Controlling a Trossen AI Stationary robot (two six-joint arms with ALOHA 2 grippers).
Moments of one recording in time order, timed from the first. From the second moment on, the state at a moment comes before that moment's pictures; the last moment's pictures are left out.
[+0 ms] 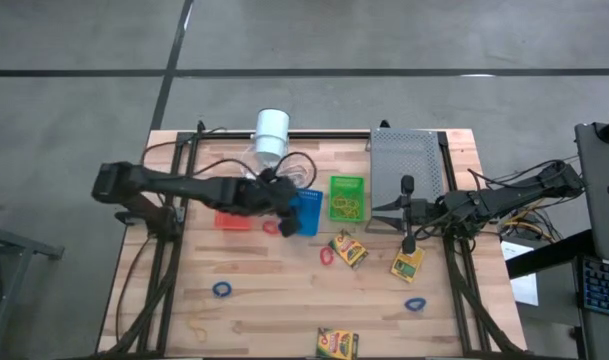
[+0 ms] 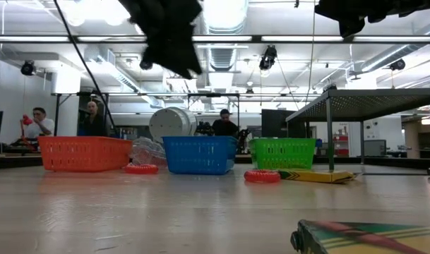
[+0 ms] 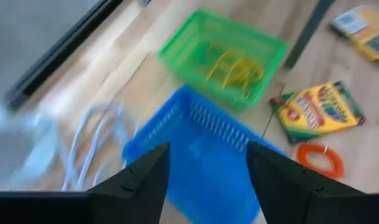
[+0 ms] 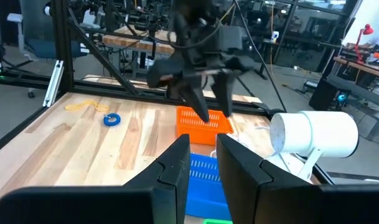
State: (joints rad) left arm -0.06 1.53 1.17 -0.54 -0.41 -0.41; right arm 0.29 0.69 0.45 0.13 0.36 -0.09
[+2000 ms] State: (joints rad) left arm -0.90 1.44 0.87 -0.77 0.13 -2.24; right arm 0.29 0.69 0.45 0.13 0.36 -0.09
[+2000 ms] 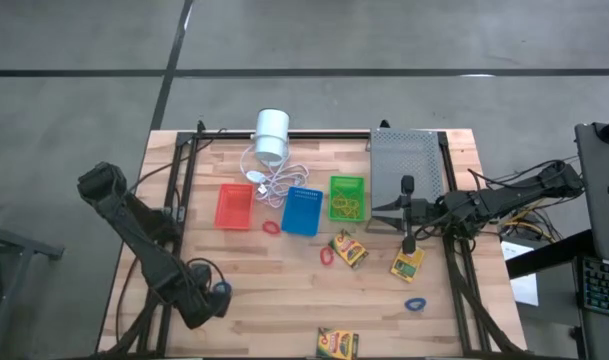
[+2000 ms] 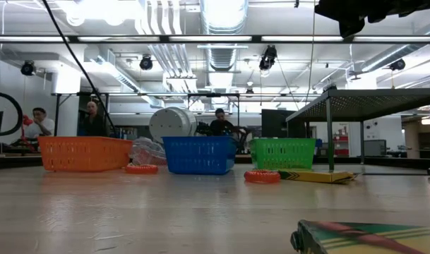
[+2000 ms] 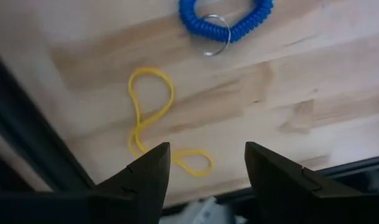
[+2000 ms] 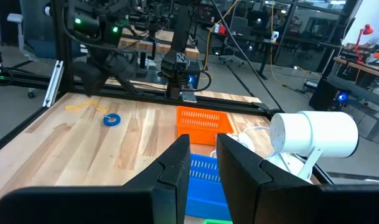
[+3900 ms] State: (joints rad) left arm -0.90 1.48 0.65 -0.45 0.16 -2.18; right arm 0.29 0.69 0.45 0.13 0.36 -0.09
